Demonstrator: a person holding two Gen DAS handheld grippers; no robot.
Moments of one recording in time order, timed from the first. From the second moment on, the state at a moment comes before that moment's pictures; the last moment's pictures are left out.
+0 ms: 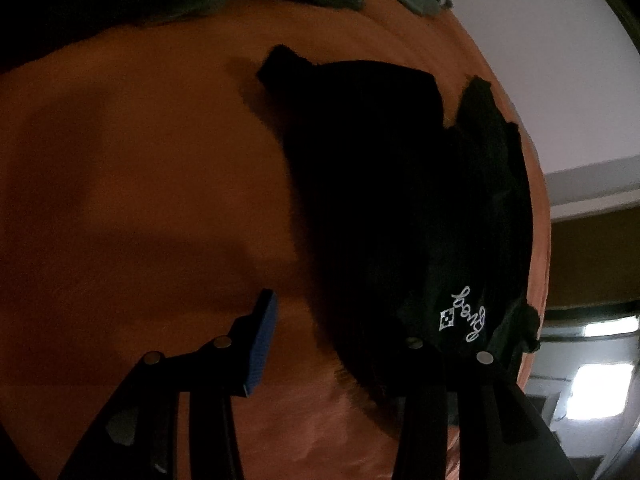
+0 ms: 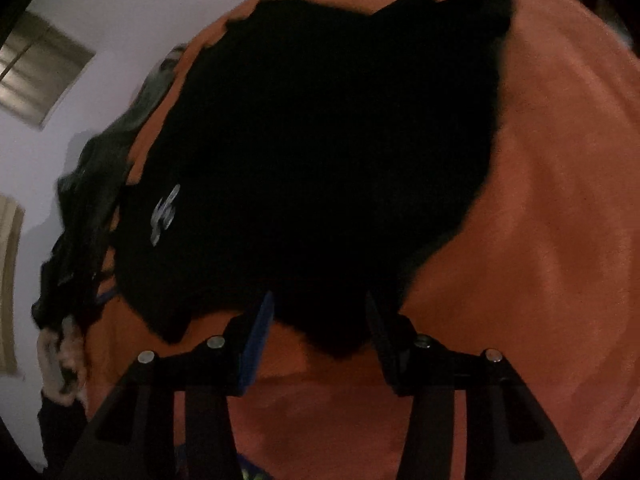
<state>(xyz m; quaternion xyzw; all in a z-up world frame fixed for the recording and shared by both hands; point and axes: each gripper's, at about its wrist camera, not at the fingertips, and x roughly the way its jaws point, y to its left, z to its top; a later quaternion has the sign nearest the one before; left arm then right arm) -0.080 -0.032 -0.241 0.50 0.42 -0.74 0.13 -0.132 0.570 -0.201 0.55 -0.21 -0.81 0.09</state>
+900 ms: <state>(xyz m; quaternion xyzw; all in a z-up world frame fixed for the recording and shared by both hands) -0.029 -0.060 -0.213 0.42 0.43 -0.78 0.20 -0.132 0.612 -0.193 0.54 -0.26 -0.80 0.05</state>
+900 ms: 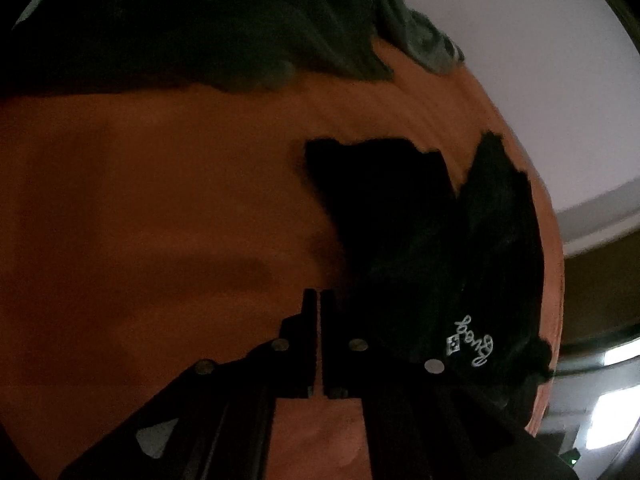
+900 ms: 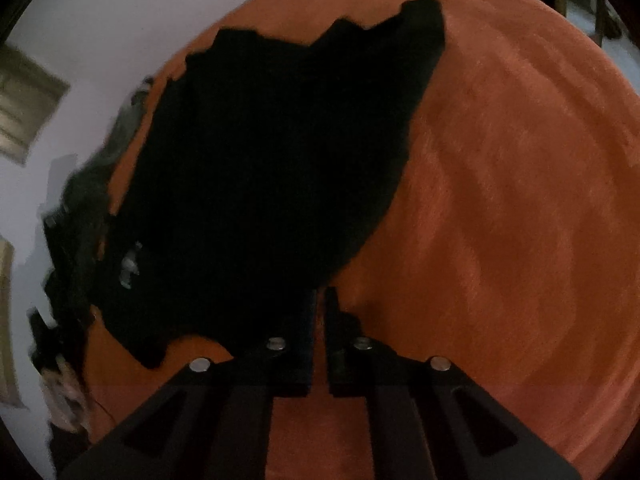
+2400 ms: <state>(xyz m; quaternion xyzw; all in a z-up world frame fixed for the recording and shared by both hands) -0.037 0.104 -0.261 0.49 0.48 -0.73 0.05 -0.036 0.417 -0.280 0.22 0.72 -0.63 0.16</state>
